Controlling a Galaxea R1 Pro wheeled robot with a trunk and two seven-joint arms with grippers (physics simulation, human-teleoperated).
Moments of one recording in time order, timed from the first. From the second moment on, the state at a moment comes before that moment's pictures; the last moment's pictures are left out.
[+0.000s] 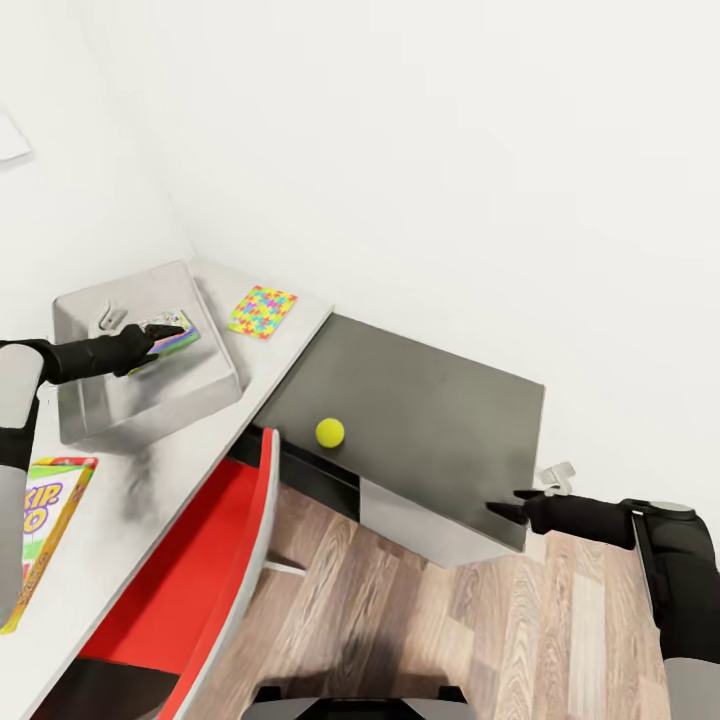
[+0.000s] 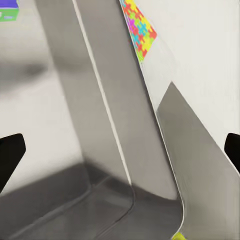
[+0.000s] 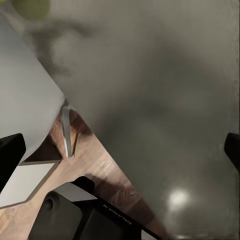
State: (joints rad) left arm -1.10 0.41 0.19 -1.02 0.75 1.02 -0.22; right arm -0.52 -0.18 -0.40 -1.34 0.39 0.71 1.27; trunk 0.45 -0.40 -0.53
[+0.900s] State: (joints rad) left arm -1.13 0.09 0.16 -1.11 0.72 1.03 -0.11; right arm -0.52 -0.17 -0.40 -1.34 0.39 0.72 1.27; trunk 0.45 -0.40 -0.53
